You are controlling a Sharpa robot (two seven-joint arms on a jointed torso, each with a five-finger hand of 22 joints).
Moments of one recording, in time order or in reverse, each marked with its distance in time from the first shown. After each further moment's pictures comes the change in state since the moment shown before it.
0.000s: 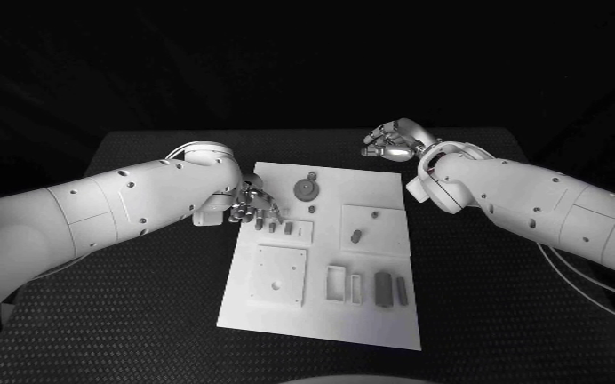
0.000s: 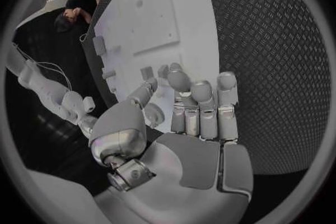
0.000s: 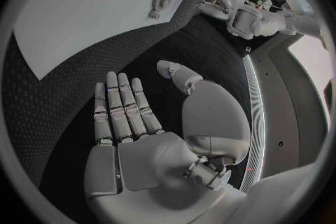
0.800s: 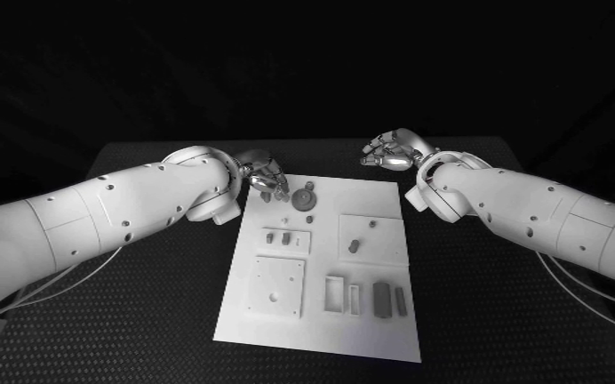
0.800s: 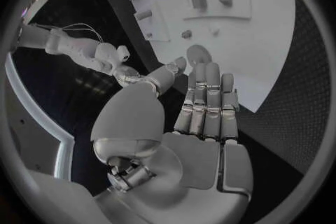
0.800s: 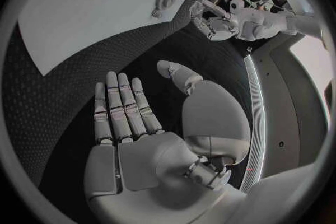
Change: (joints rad) left arm 0.001 -0.034 0.023 0.042 0.124 -0.441 0.353; left_hand 0.593 -0.003 0.023 -0.147 0.079 -0.306 0.133 -0.143 -0.142 -0.361 0.190 -0.458 -0.262 -0.261 0.185 -0.334 -0.152 -0.016 -0.277 0.070 -0.242 -0.052; right arm 0.000 -0.006 0.000 -0.007 0.000 0.000 0.000; right_hand 0.000 0.000 0.000 0.000 0.000 -0.004 -0.004 0.000 -0.001 0.000 0.000 0.000 0.000 0.000 0.000 0.000 0.000 0.001 0.000 0.000 0.000 0.000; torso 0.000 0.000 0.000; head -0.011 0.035
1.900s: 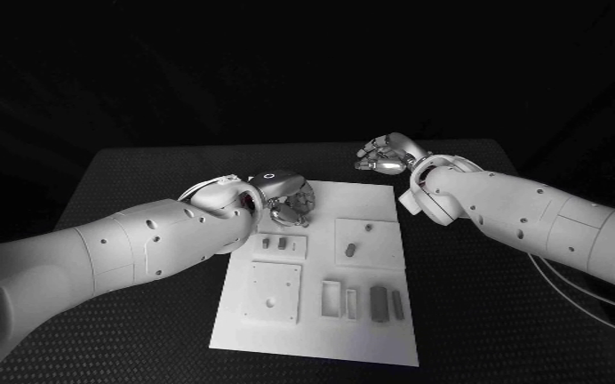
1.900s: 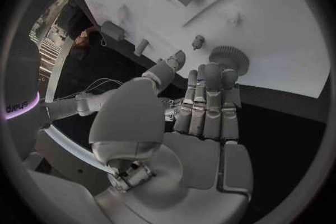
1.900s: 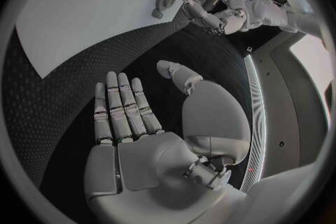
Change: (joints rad) left arm -0.070 0.104 -0.057 -0.072 -0.436 -0.206 0.290; left_hand 0.035 -0.048 -0.043 0.008 -0.041 0.045 -0.005 -0.041 -0.138 0.102 0.019 -0.323 -0.169 0.136 -0.029 0.112 0.065 0.017 0.157 -0.032 0.032 0.052; right arm 0.000 0.012 0.000 -0.009 0.001 0.000 0.001; right_hand 0.000 0.000 0.000 0.000 0.004 0.000 0.000 0.000 0.000 0.000 0.000 0.000 0.000 0.000 0.000 0.000 -0.001 0.000 0.000 0.000 0.000 0.001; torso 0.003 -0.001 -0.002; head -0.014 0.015
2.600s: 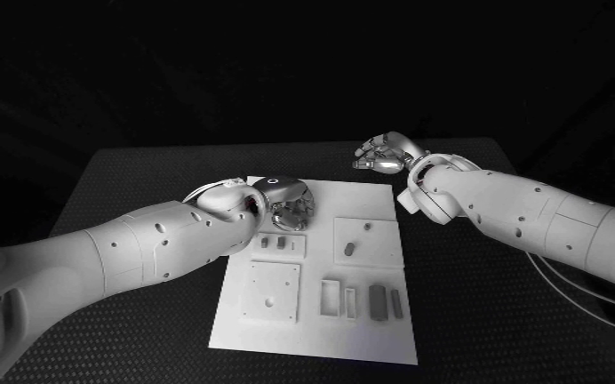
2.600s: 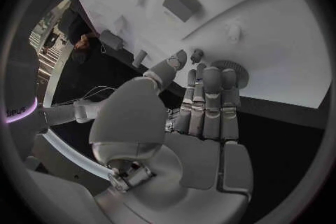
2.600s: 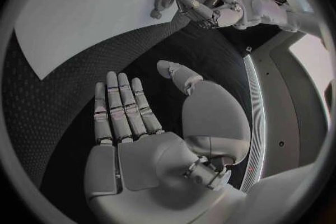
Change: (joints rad) left arm -0.017 0.035 0.000 -0.043 -0.039 0.048 -0.018; left_hand 0.006 0.023 -0.001 -0.001 0.008 0.018 0.004 0.000 -0.019 0.047 -0.018 -0.020 -0.009 0.023 -0.012 0.089 0.032 0.007 0.027 -0.010 0.032 0.000; right arm 0.000 -0.002 0.000 0.006 0.000 0.000 0.000; right_hand 0.000 0.000 0.000 0.000 0.000 0.000 0.000 0.000 0.000 0.000 0.000 0.000 0.000 0.000 0.000 0.000 0.000 0.000 -0.004 0.004 0.000 0.001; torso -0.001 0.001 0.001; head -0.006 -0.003
